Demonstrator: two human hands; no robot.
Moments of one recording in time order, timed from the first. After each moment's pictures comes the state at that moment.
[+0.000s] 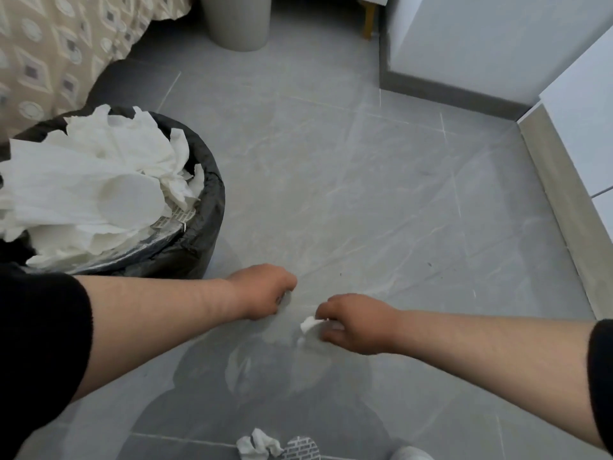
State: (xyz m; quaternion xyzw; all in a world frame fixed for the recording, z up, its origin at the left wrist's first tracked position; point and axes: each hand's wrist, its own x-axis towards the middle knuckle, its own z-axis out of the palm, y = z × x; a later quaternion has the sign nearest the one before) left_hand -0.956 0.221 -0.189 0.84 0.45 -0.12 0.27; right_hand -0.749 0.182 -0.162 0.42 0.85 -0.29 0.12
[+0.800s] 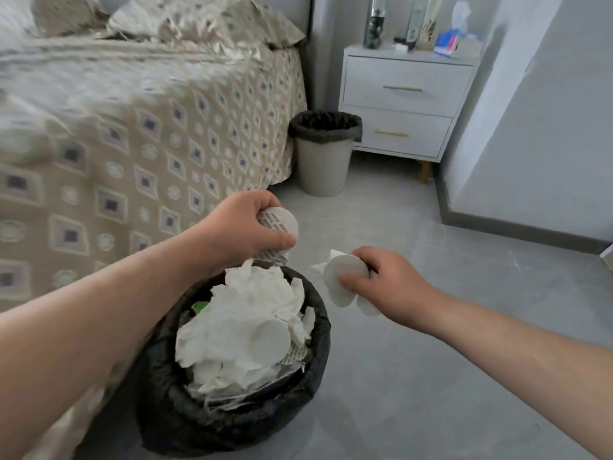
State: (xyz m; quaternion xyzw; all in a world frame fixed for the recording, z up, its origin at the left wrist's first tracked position) left_hand -1.121 0.283 0.082 0.62 0.65 0.33 0.30; right_hand -0.893 0.308 0.021 0.49 0.77 -0.34 -0.22
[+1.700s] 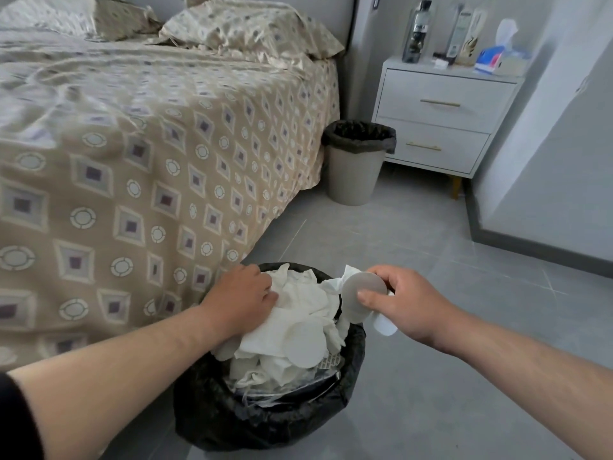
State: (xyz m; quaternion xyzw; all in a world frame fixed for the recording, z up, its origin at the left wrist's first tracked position) left_hand -1.192 0.271 -0.056 0.71 0.70 0.04 0.05; right_hand -0.924 0.296 0.016 0.48 0.75 -0.40 -0.21
